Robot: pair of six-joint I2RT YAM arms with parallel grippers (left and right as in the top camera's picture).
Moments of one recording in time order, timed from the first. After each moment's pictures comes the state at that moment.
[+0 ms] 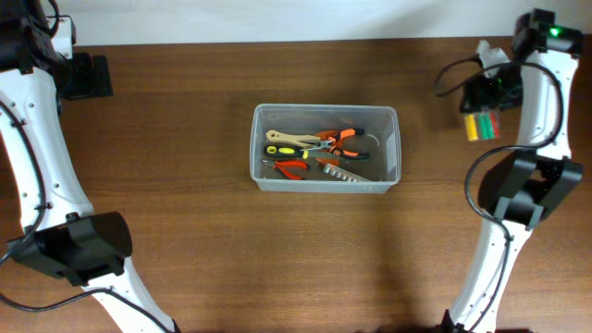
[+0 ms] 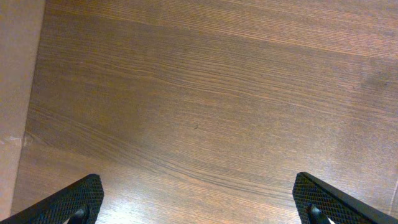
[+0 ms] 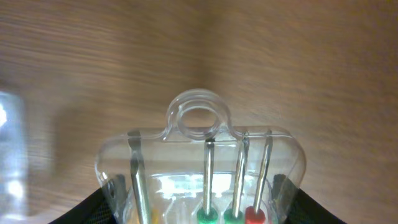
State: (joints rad) left arm 0.28 2.12 2.50 -1.48 -0.09 0.13; right arm -0.27 2.53 2.62 -1.52 -0.13 -0.42
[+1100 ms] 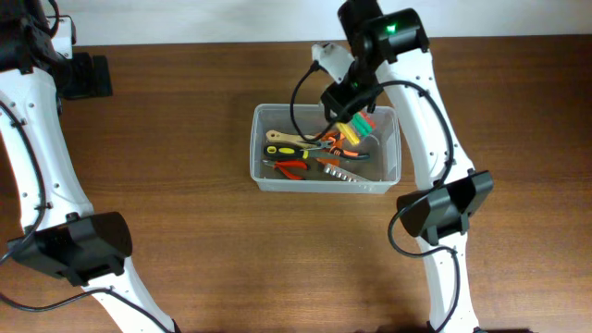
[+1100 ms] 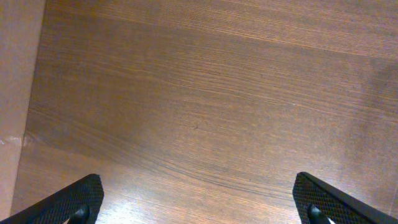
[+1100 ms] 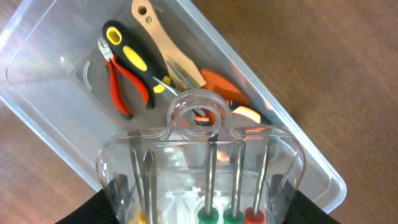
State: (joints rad) left arm 0.28 2.12 2.50 -1.48 -0.09 0.13; right arm 0.33 2.39 2.69 -1.67 -0.15 -0.42
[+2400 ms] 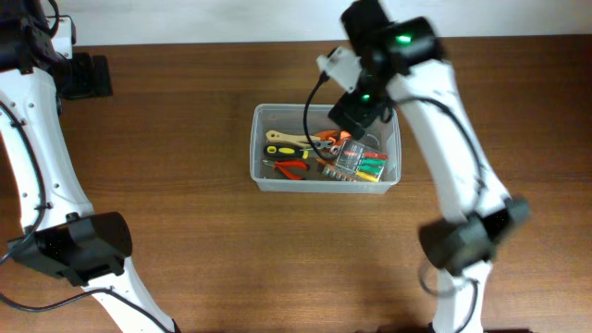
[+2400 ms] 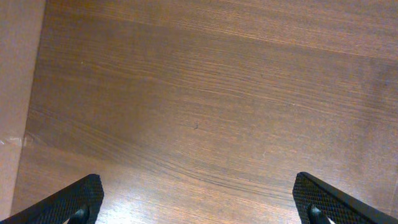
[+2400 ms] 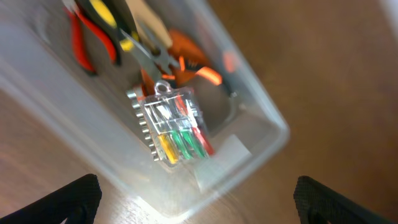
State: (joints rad) left arm 0.28 2.12 2.50 -1.48 -0.09 0.13; right arm 0.37 2.11 2.43 -1.59 0.05 -0.49
